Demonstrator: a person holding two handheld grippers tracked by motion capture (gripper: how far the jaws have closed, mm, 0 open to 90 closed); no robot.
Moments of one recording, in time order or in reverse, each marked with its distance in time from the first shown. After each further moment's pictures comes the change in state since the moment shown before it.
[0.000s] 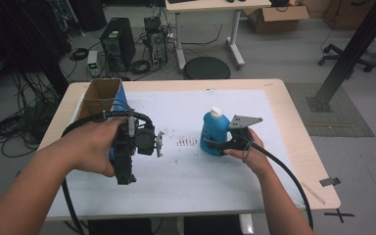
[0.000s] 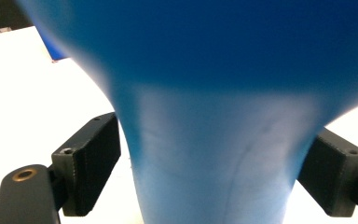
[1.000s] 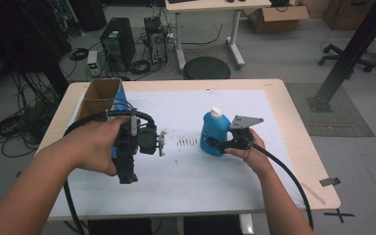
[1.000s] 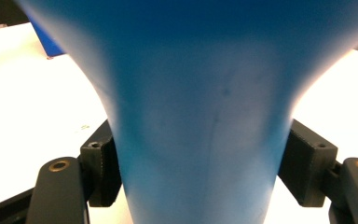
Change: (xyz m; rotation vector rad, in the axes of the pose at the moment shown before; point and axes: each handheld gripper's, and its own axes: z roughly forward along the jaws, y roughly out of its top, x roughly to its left) left arm 0.002 0.004 0.000 0.010 -0.006 -0.002; right arm -0.003 -0.003 -0.002 -0.005 -0.008 -0.018
